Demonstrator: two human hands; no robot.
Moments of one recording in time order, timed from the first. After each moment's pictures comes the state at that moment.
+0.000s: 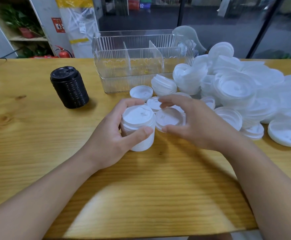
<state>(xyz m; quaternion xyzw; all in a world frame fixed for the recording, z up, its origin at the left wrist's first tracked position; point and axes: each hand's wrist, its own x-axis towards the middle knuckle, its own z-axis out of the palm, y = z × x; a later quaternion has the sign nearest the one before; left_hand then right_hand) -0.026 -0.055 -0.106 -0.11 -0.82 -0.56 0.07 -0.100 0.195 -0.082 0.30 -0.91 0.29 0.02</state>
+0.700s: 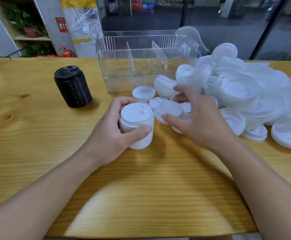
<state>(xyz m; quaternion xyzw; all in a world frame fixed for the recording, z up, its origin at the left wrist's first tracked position) -0.030 -0.063 -0.108 -0.07 -0.81 -0.58 0.07 -0.098 0.183 -0.085 0.20 -0.91 0.34 0.11</state>
